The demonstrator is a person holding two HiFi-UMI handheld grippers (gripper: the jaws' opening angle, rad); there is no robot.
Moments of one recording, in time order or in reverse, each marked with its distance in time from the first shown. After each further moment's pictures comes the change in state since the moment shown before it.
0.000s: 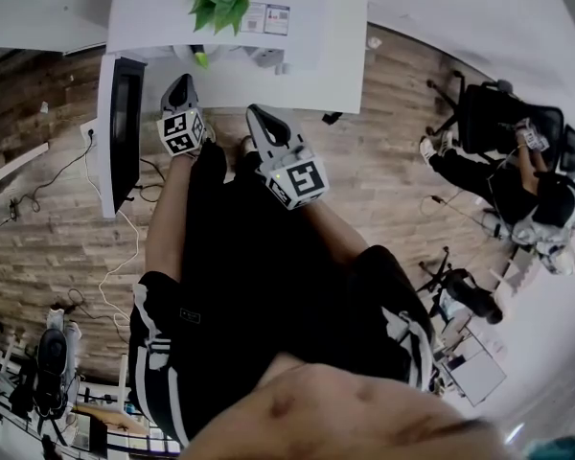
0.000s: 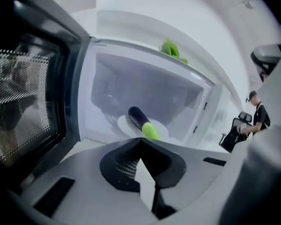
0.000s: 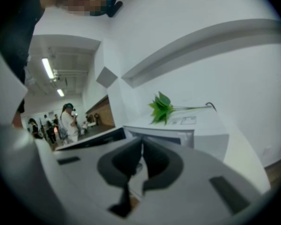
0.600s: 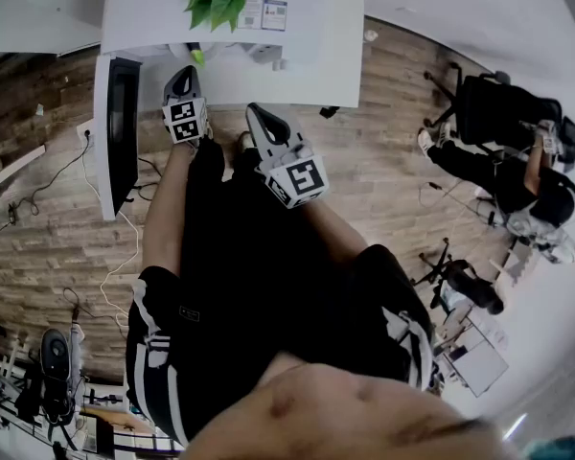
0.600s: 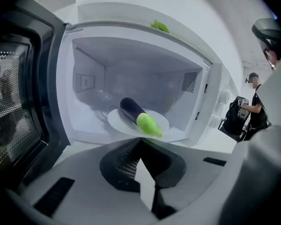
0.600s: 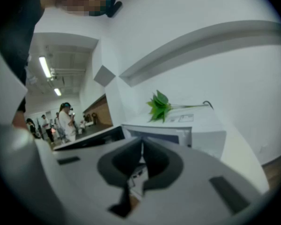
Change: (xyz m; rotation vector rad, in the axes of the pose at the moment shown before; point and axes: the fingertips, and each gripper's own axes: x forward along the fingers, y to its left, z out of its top) left arm 0.028 -0.010 -0.018 0.156 0.098 -0.023; right arm -0.005 -0.001 -0.001 0.011 0.012 -0.032
